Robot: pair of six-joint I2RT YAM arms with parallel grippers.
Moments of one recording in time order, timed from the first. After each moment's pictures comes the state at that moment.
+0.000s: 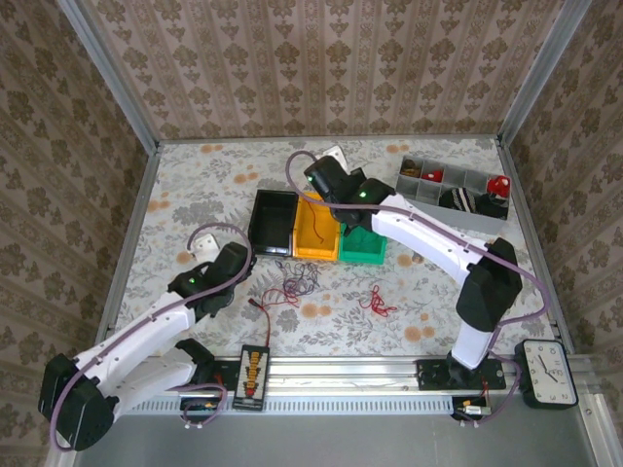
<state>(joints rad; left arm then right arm) -0.69 0.92 0.60 -0.70 -0.61 -0.98 0.76 1.77 1.63 -0.73 0.76 0.10</state>
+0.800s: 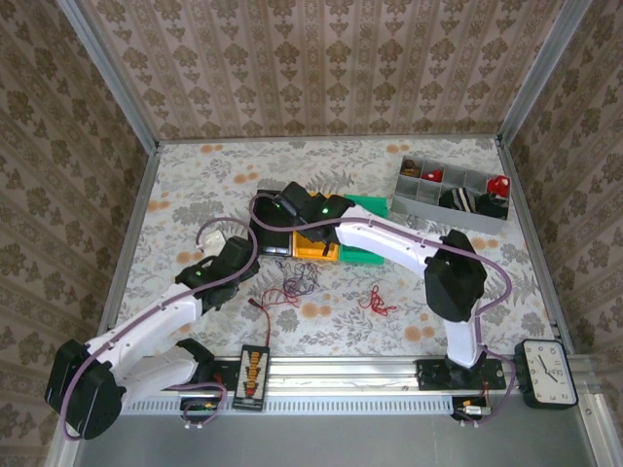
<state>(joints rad) -0.67 0.99 0.61 -0.62 -0.50 -0.95 0.86 1.95 1.69 -0.74 0.55 -0.10</state>
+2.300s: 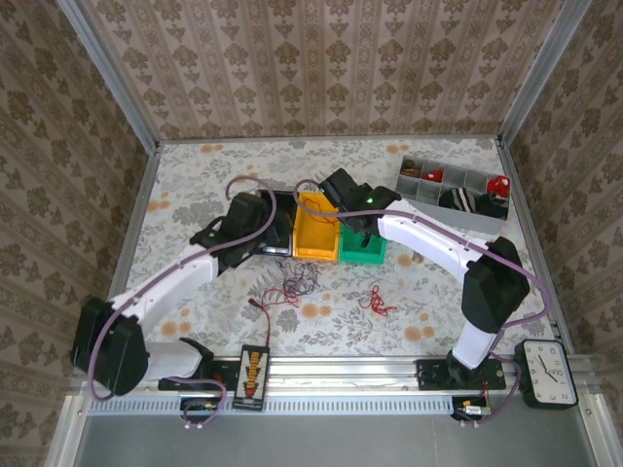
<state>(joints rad) -0.59 1.30 0.91 -0.36 -0.06 -0.71 0.70 1.72 1.46 -0.77 0.63 -0.17</state>
